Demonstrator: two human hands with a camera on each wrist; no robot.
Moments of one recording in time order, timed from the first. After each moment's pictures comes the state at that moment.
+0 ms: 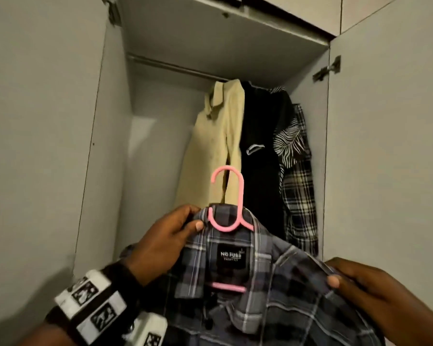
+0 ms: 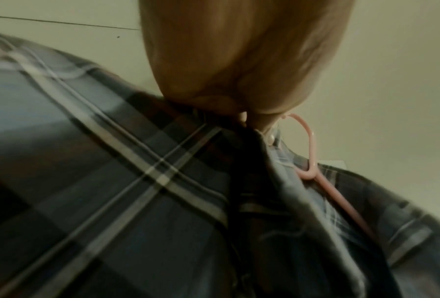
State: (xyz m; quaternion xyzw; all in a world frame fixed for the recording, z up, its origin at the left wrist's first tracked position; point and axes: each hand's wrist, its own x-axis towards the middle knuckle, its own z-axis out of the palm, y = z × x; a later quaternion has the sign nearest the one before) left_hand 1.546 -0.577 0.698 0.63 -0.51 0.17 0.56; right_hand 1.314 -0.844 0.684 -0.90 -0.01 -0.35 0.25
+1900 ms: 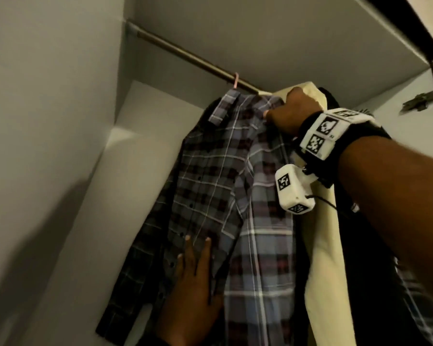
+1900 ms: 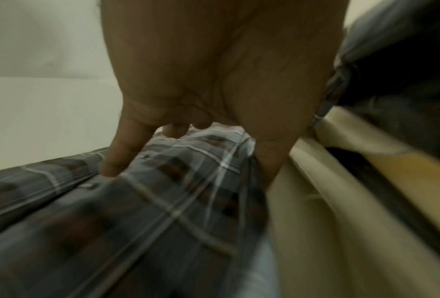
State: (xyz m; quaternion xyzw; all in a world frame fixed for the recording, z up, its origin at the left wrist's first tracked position) left_hand 1.954 -0.751 0.728 0.77 -0.43 0.24 0.42; right_hand 1.777 -0.811 1.051 -0.80 0.15 -0.59 0.02
